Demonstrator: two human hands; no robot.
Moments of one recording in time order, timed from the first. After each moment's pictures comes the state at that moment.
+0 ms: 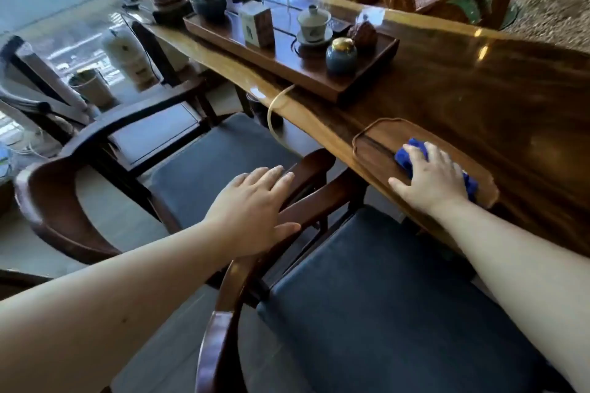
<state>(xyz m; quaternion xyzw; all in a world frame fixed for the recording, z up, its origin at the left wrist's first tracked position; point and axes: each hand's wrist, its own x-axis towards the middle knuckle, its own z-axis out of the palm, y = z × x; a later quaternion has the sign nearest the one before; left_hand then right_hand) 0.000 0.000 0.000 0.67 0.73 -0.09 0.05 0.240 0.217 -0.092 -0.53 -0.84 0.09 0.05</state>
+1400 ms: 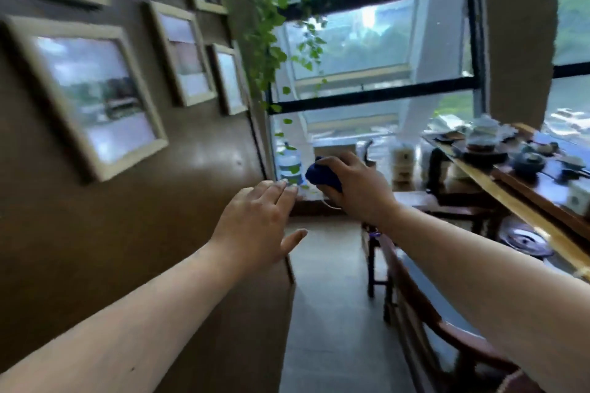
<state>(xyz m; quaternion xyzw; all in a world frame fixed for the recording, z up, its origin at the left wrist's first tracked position) -0.052 -0.489 0.312 0.31 0.91 -0.10 -0.25 -0.107 -0.274 0.278 0.15 -0.92 0.18 0.33</state>
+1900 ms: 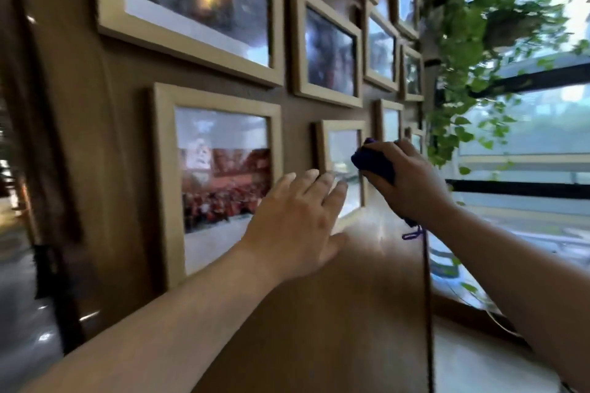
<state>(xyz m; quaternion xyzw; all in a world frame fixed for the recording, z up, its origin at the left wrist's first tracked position) 0.031 -0.684 0.453 0.13 0.88 -0.23 -0.39 -0.128 -0.513 0.454 0.34 -0.77 0.29 0.46</state>
